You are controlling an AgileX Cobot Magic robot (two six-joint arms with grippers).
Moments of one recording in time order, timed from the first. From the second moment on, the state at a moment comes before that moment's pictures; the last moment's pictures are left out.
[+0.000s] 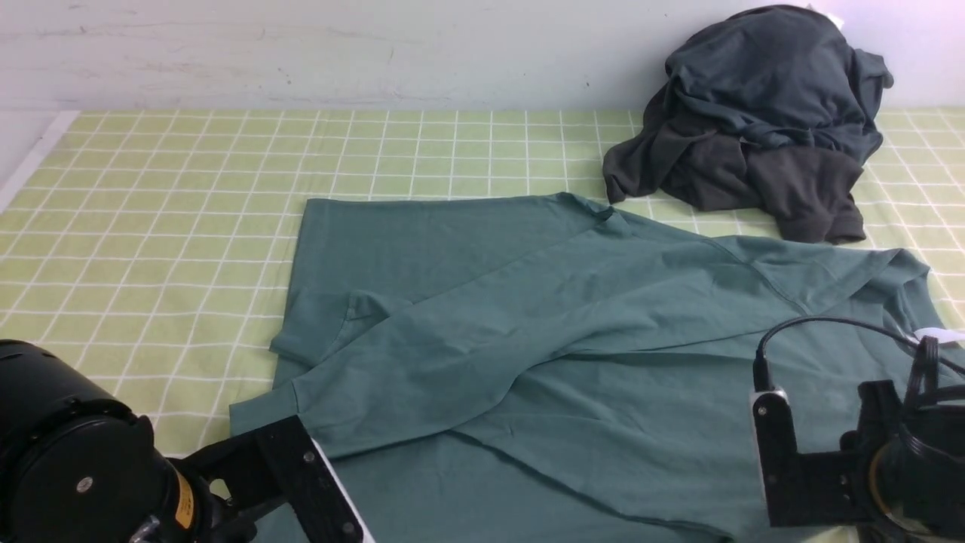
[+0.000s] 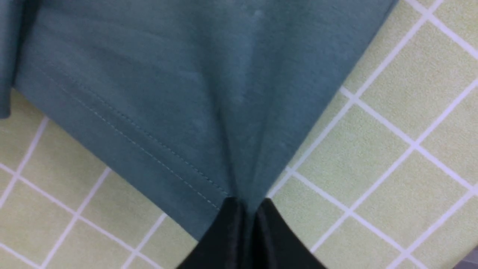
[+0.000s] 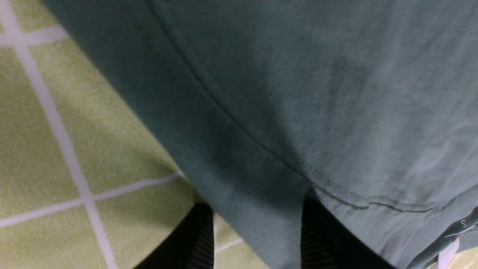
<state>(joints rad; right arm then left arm) 0.46 1.56 -0.54 -1.01 0.68 -0.13 -0.56 1.23 -0.65 -0.01 0.91 0.39</state>
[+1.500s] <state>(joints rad) 0.21 2.14 -1.55 -1.11 0.46 0.19 -0.15 2.05 -1.70 0.27 0.52 -0.22</state>
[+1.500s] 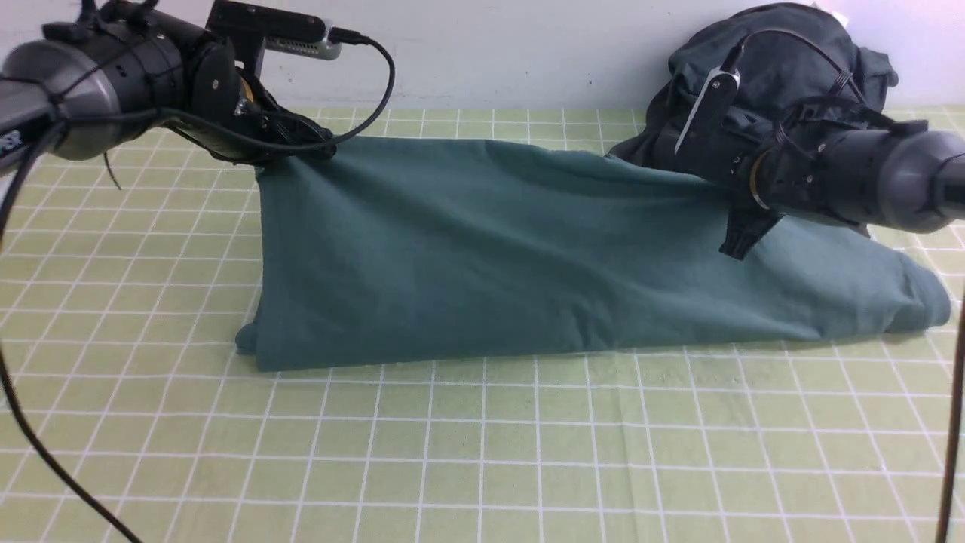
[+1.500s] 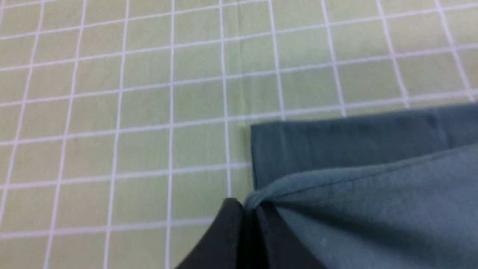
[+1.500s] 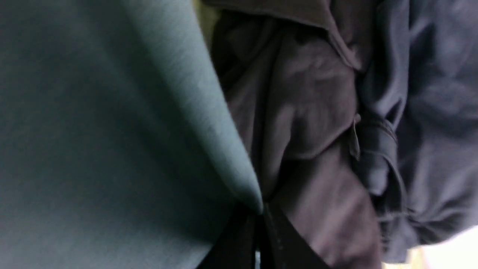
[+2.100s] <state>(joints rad) 0.22 2.06 -1.74 -0.74 0.91 0.23 -0.12 2.17 -2.02 0.29 0.67 -0.20</state>
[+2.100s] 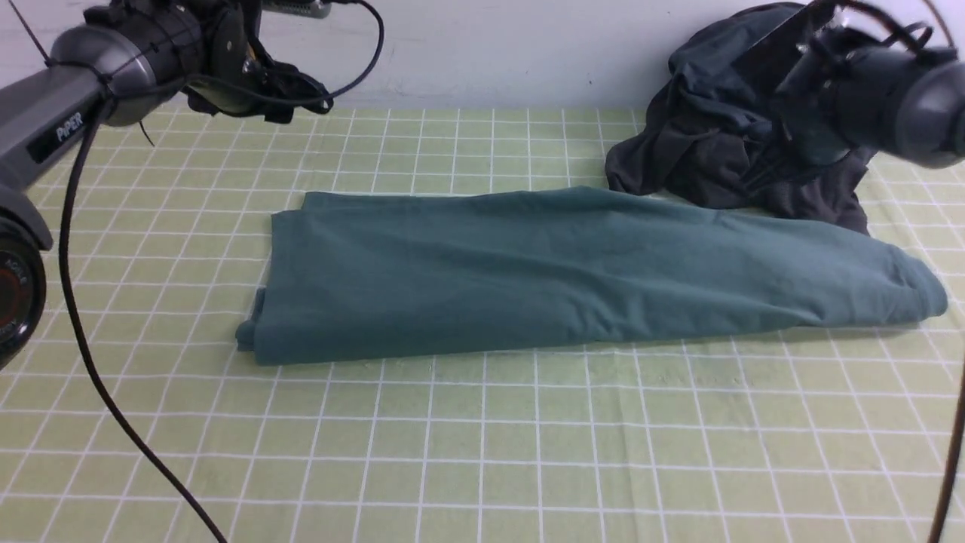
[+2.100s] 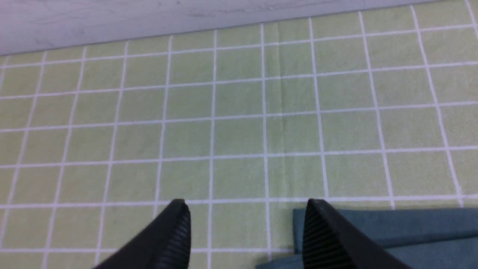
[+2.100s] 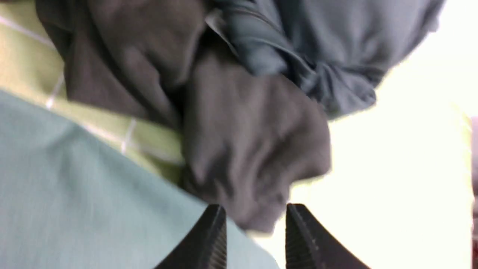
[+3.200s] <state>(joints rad) -0.25 2.23 -1.74 0.08 1.07 0.03 -0.14 0.97 -0.98 0.10 1.02 0.10</state>
